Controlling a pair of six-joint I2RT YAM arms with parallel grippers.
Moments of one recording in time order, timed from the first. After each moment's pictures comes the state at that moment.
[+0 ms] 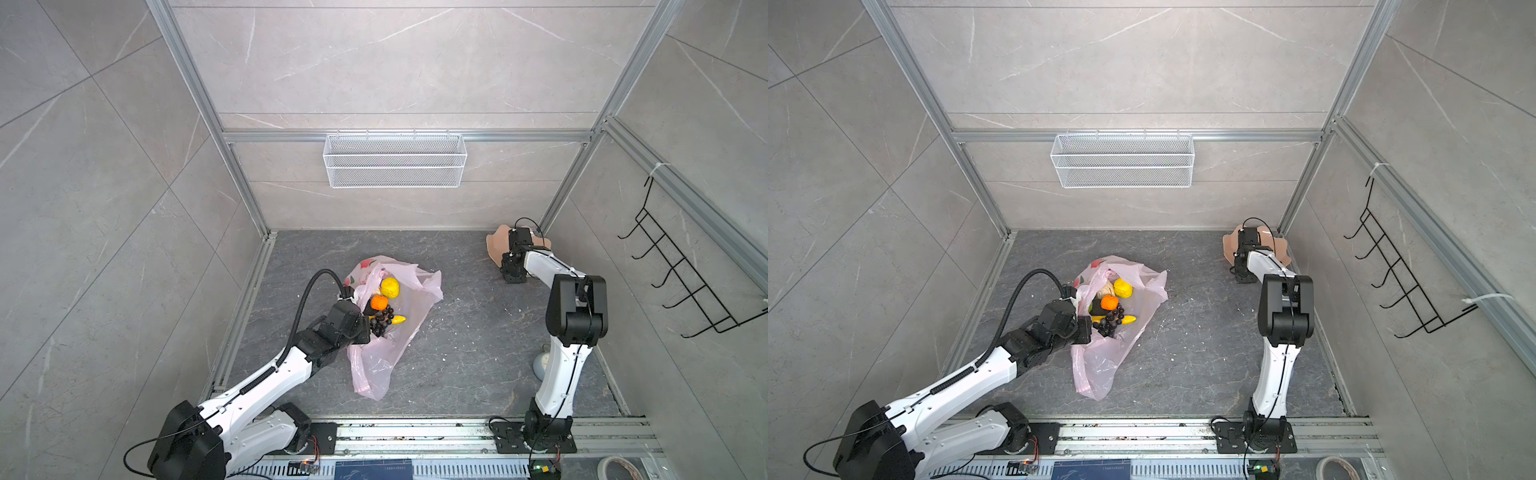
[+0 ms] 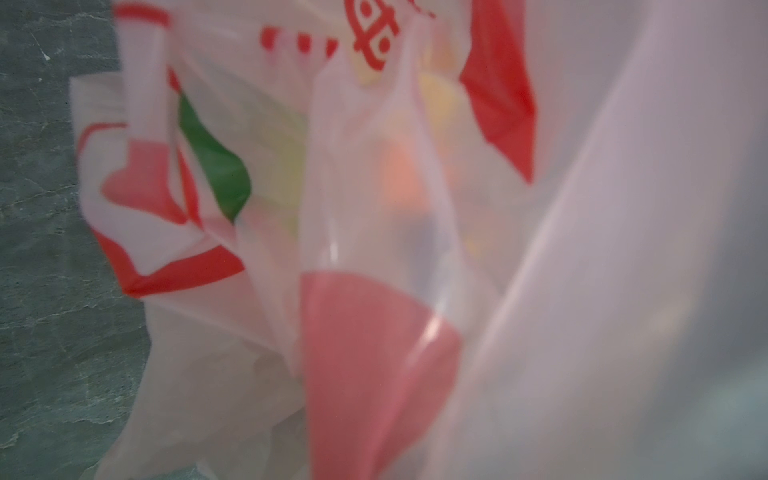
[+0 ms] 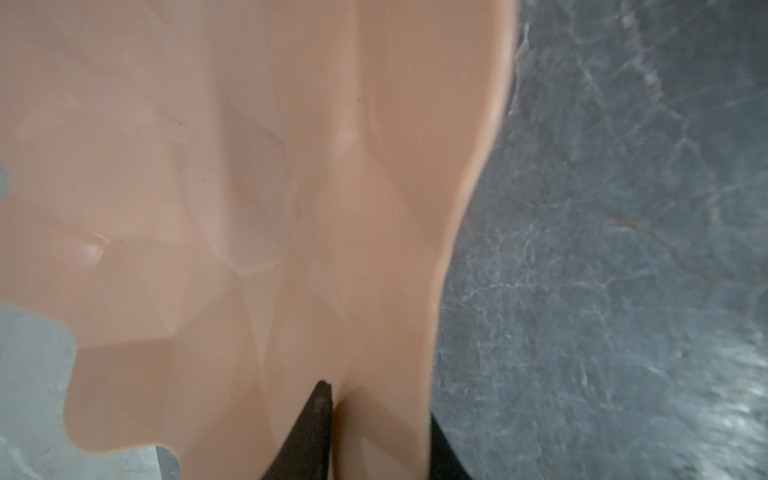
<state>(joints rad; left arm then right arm) -0.66 1.06 0.66 -0.38 -0.12 -0.57 -0.06 2.10 1.57 -0.56 0.18 1.48</state>
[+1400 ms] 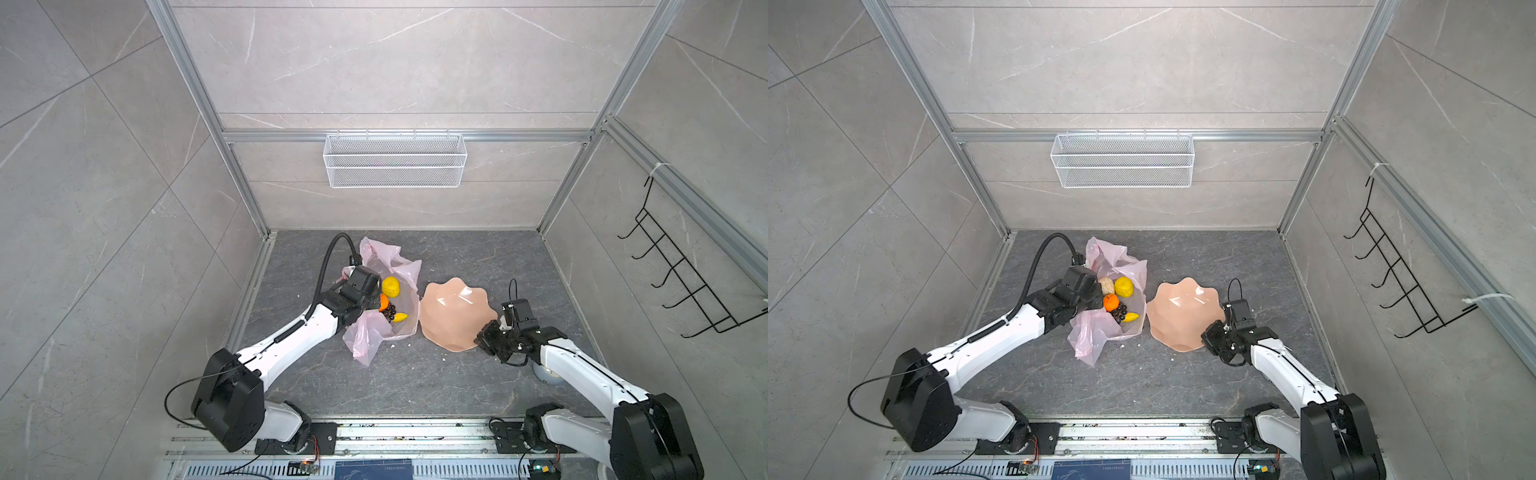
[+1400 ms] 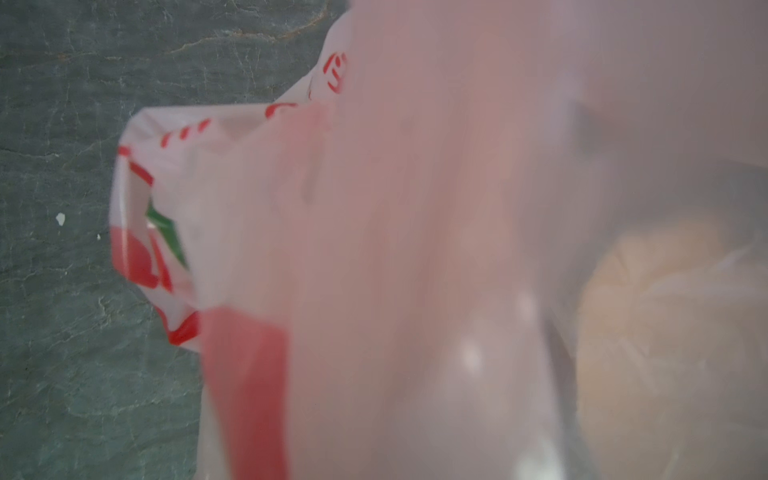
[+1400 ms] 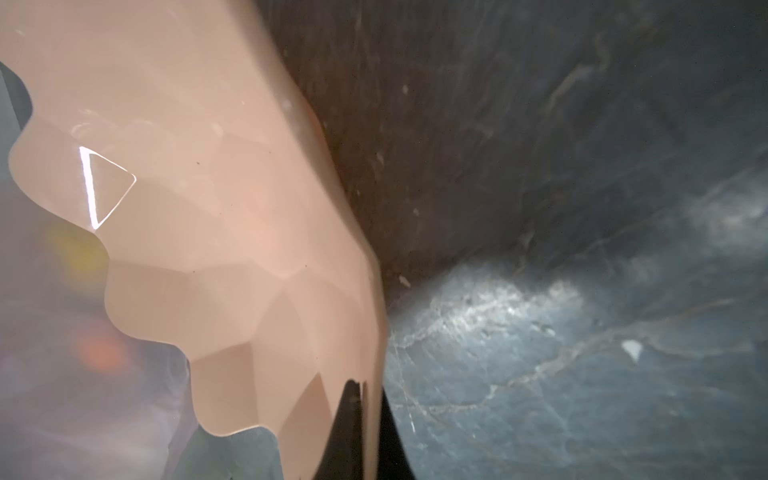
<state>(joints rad) -0.63 1.44 1.07 -0.48 -0.32 -0.56 0.23 1.14 0.55 -0.49 -0.33 1.05</state>
